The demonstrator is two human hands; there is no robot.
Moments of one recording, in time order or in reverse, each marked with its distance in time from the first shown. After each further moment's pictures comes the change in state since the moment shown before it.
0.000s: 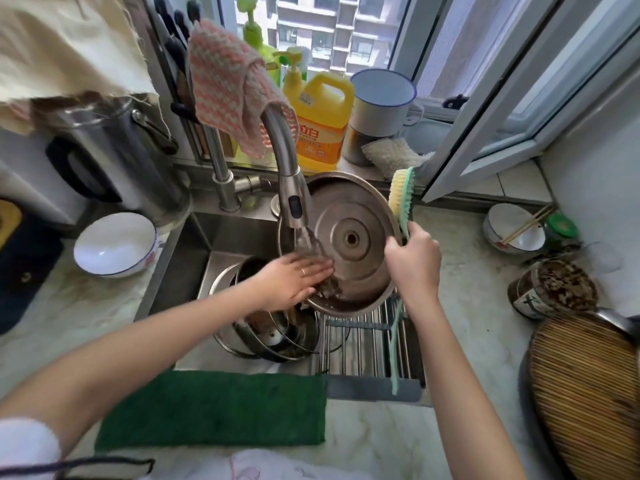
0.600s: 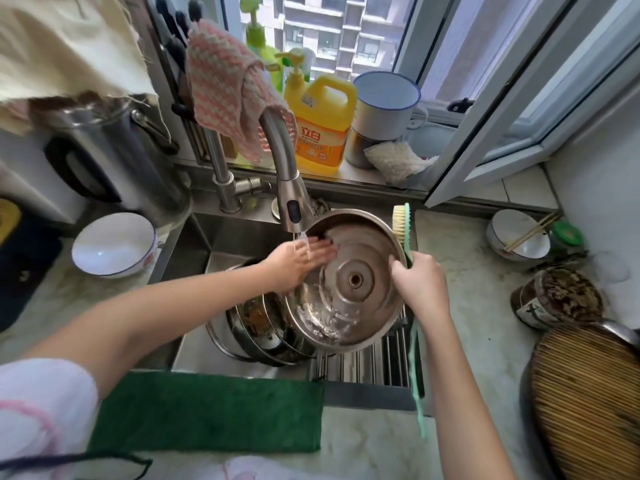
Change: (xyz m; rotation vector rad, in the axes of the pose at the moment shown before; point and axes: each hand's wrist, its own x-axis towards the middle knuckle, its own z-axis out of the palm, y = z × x) left_hand 0.040 -0.028 0.001 0.305 -0.070 -0.004; right_hand 0.009 0.034 0.000 -0.157 -0.250 0.170
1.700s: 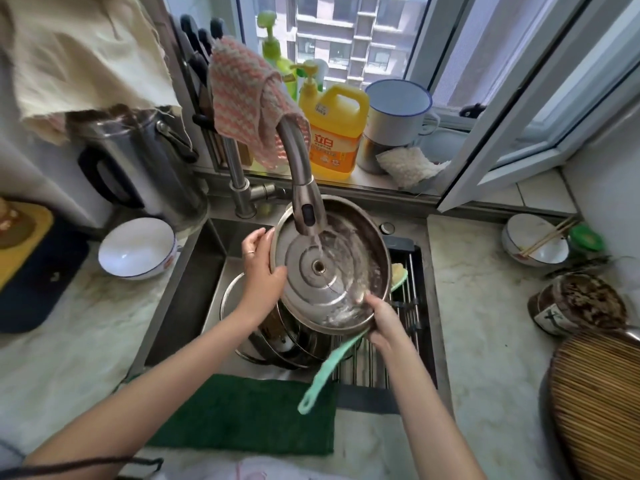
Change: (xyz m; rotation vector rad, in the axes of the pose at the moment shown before) left_hand -0.089 0.040 -0.053 -1.437 0.835 -0.870; right_hand -0.027 0.015 0.087 0.973 -0.442 0.594
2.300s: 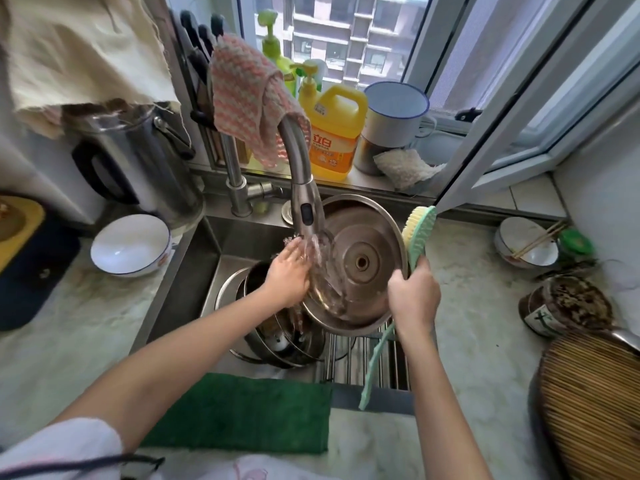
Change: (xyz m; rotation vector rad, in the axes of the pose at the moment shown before) left_hand 0.041 -0.045 0.052 1.417 -0.582 0.428; right_hand -0.058 -0.054 -0.001 -0.726 0.608 -0.712
